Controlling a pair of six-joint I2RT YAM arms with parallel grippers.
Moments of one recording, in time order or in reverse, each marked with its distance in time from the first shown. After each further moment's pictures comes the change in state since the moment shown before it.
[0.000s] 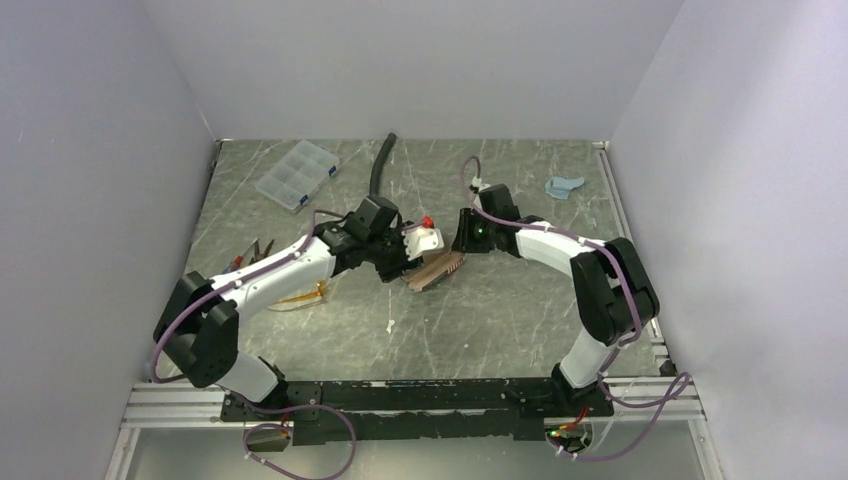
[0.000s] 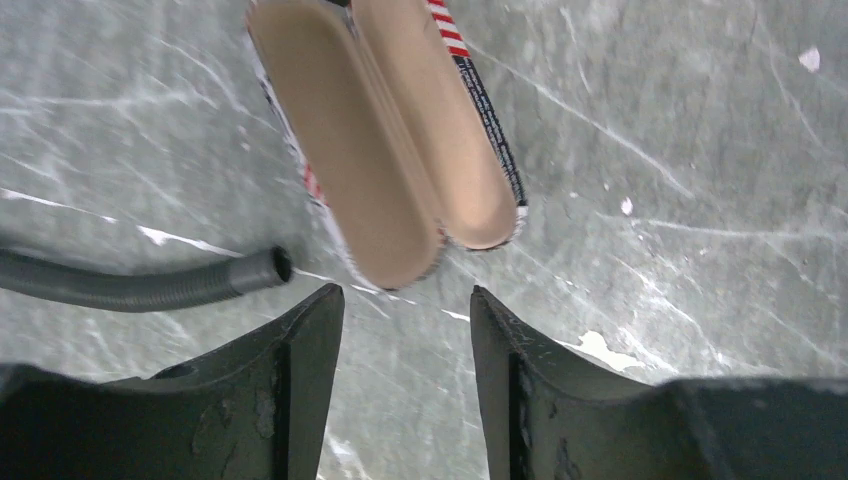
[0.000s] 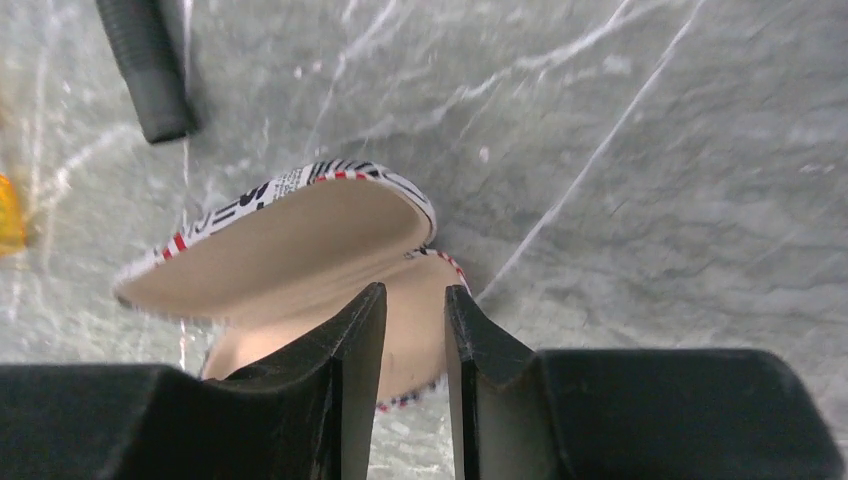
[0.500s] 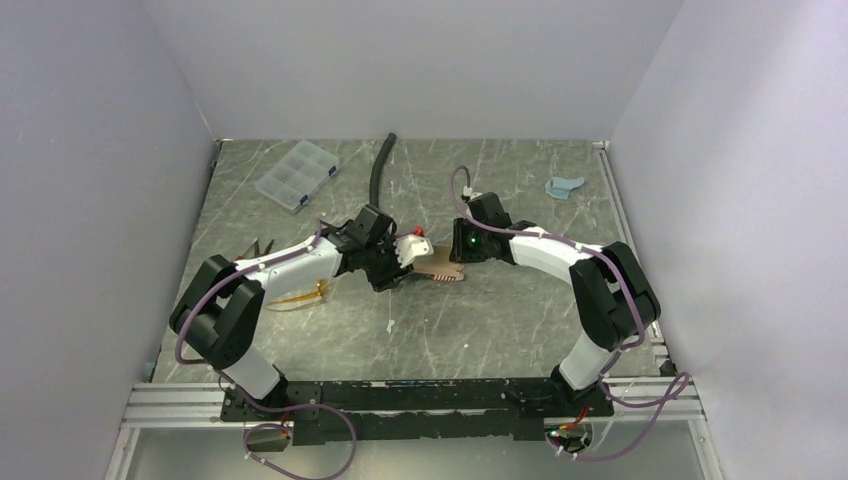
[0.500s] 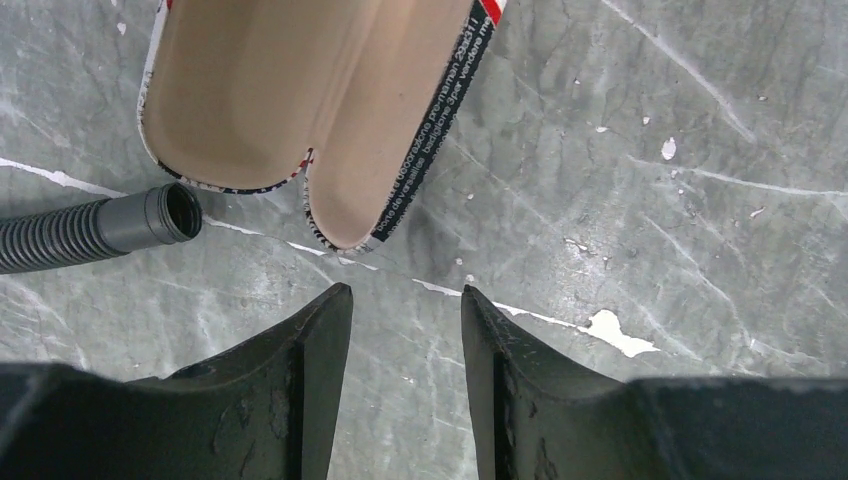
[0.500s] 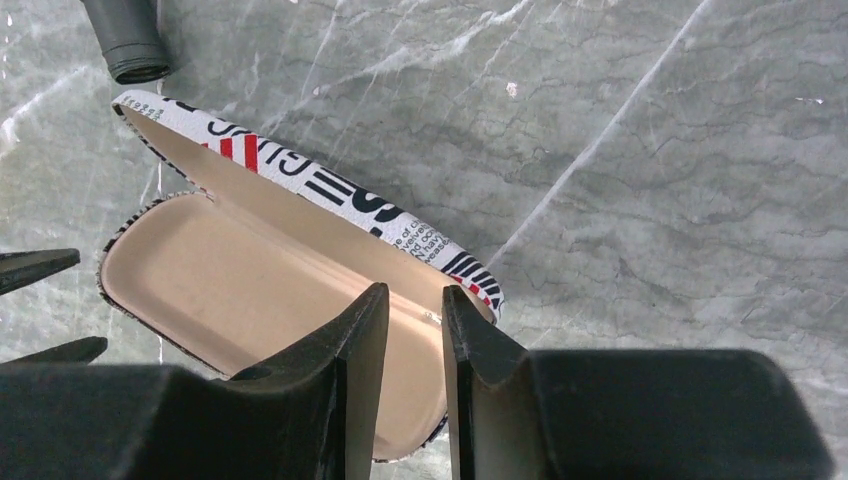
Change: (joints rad) left arm 0.060 0.094 -0.110 0.034 0.031 -0.025; right arm 0.084 -0.014 -0.022 -0.080 0.087 -0.007
